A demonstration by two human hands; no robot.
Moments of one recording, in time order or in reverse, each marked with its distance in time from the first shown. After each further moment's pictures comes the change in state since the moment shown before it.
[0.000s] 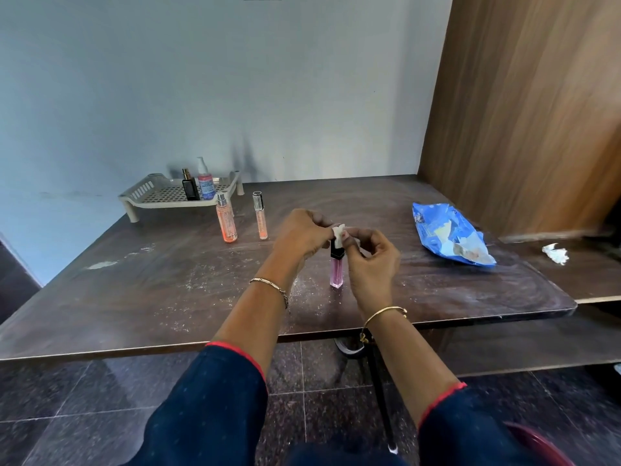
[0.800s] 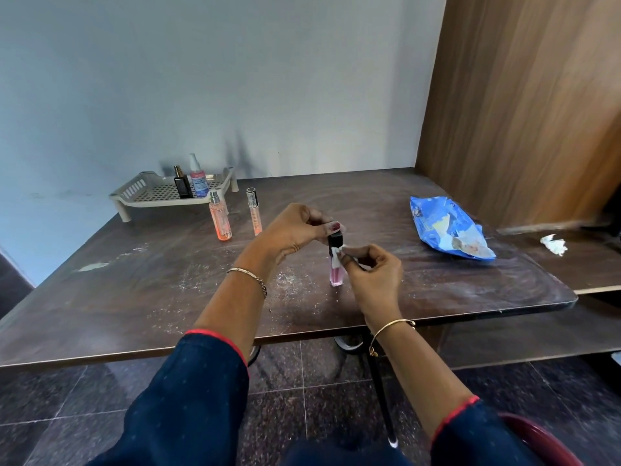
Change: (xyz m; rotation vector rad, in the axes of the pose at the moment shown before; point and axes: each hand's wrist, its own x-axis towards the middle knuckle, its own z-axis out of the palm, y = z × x) left_hand 0.002 0.001 -0.017 -0.035 -0.300 0.145; right_hand -0.007 0.015 -0.017 -0.098 -0.085 0.094
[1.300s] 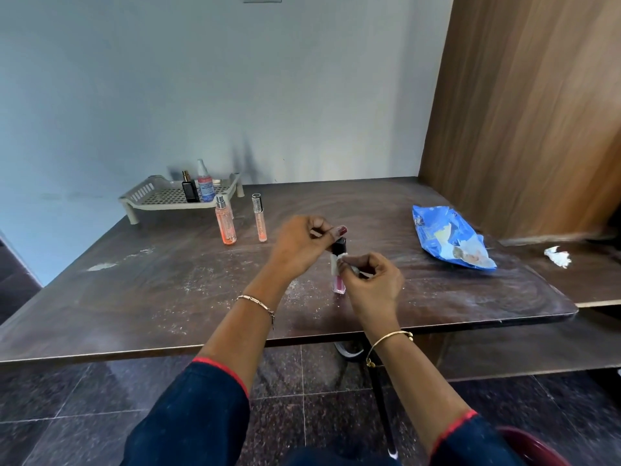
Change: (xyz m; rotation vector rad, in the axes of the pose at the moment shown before) left_hand -0.014 -0.009 0.017 0.192 0.274 0.149; right_hand -0.007 0.000 0.000 -0.182 0.059 -0.093
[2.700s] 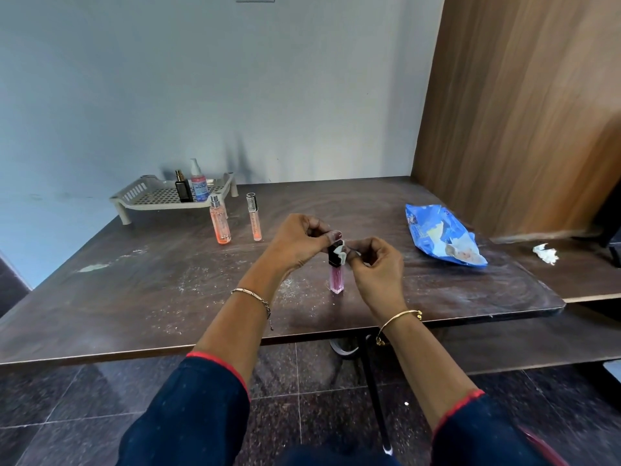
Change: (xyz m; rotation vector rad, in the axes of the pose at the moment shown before) left_hand 0.000 0.006 -0.002 -0.182 -0.108 -0.109; right_hand 0.020 -0.008 -0.012 0.117 -0.141 0.001
